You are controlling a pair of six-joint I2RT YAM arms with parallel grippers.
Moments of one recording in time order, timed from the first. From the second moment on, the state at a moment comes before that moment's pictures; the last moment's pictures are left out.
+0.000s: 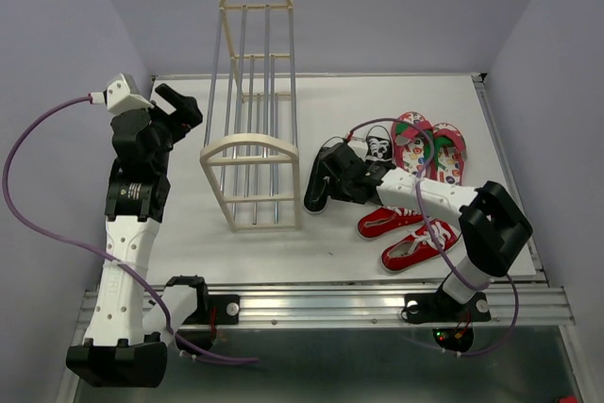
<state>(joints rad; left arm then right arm) -0.04 0.92 1.11 -0.33 -0.15 -0.54 0.80 1.63 1.10 -0.42 0.32 0.88</state>
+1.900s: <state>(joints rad) -0.04 0.95 1.11 -0.29 -0.05 -0.49 0.82 1.50 1.06 -0.27 0.56 0.23</state>
